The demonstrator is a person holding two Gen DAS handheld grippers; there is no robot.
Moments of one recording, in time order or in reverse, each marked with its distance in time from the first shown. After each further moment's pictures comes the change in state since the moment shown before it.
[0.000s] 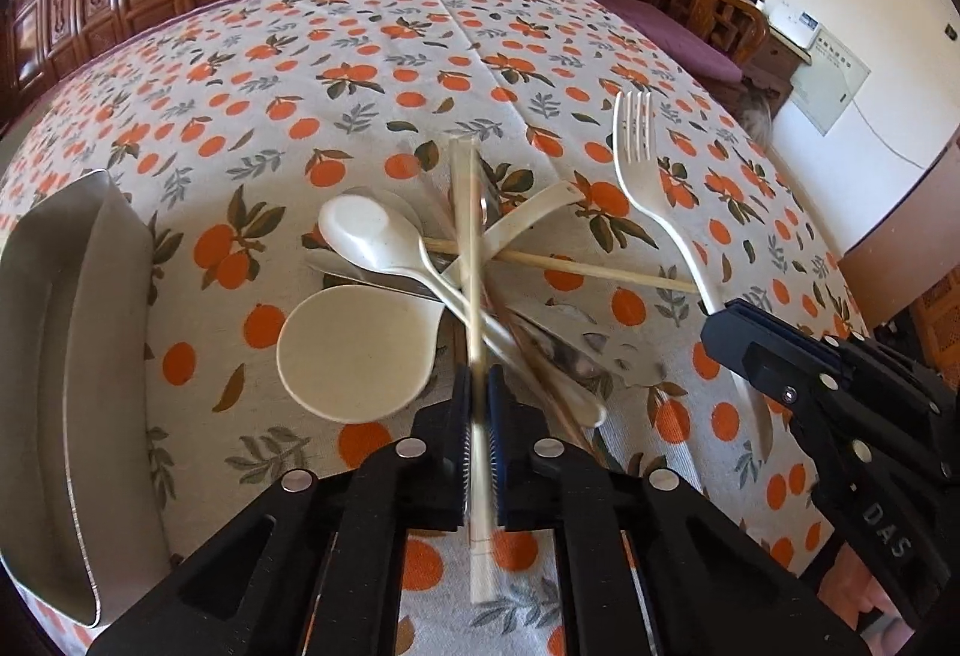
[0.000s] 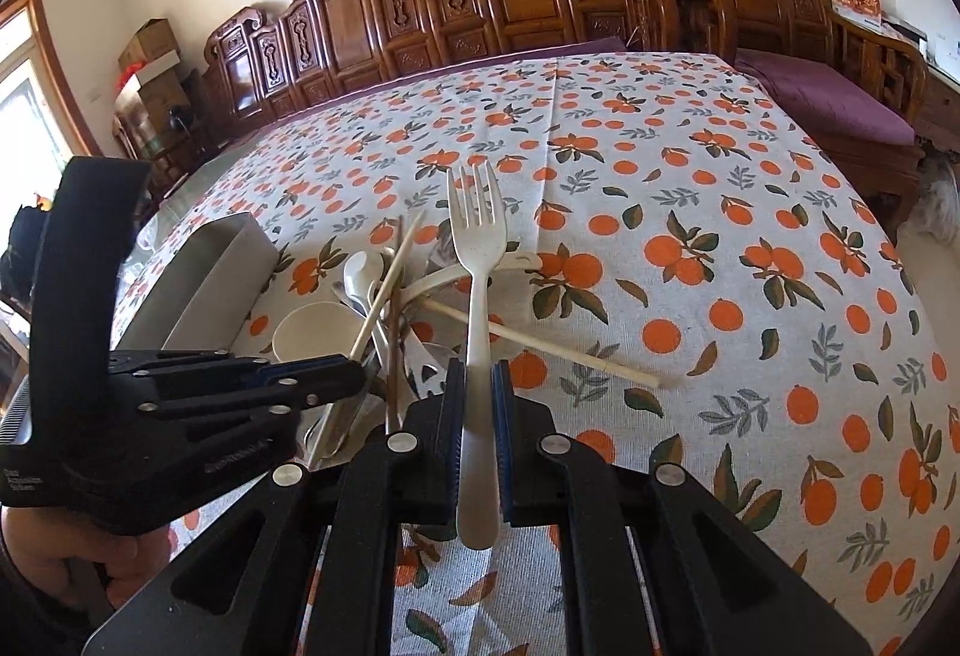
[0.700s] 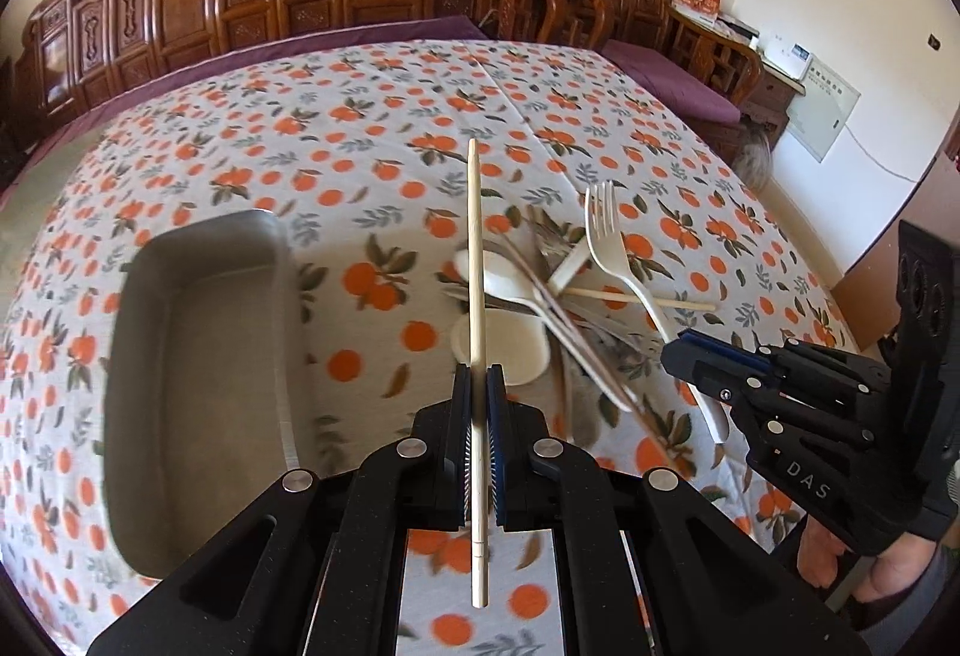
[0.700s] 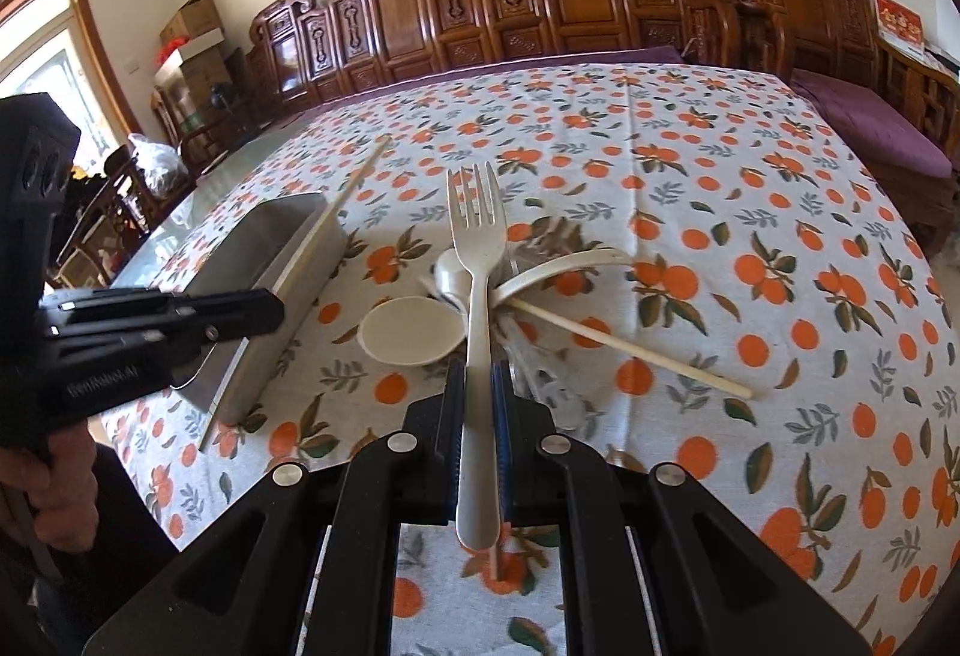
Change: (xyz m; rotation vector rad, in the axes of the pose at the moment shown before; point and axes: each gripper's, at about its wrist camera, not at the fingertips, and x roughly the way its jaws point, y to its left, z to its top) left arm -0.084 0.052 -0.011 0.014 -0.112 0.030; right arm 0.003 0.050 -0.001 -0.082 0.012 0.075
